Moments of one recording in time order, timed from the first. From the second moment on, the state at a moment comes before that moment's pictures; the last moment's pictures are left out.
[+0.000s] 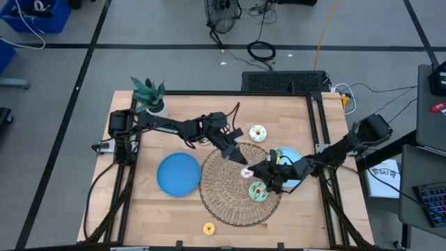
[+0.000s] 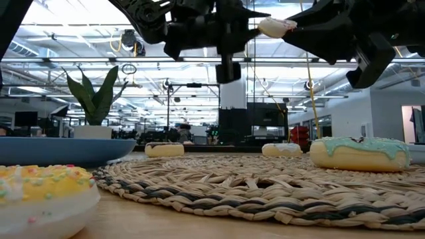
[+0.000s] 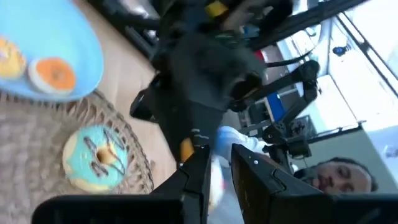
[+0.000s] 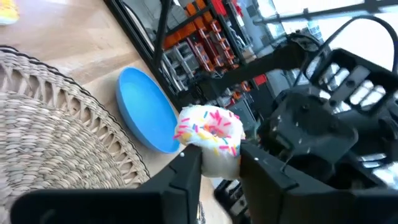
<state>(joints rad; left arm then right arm) 0.12 1.88 1.22 0.44 0.81 -0.93 0.45 1.43 0.34 1.09 0.47 -1.00</state>
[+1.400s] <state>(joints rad) 0.08 1.73 1.22 -0.01 0.50 -0.11 0.87 0.89 0.34 0.70 0.99 -0.44</state>
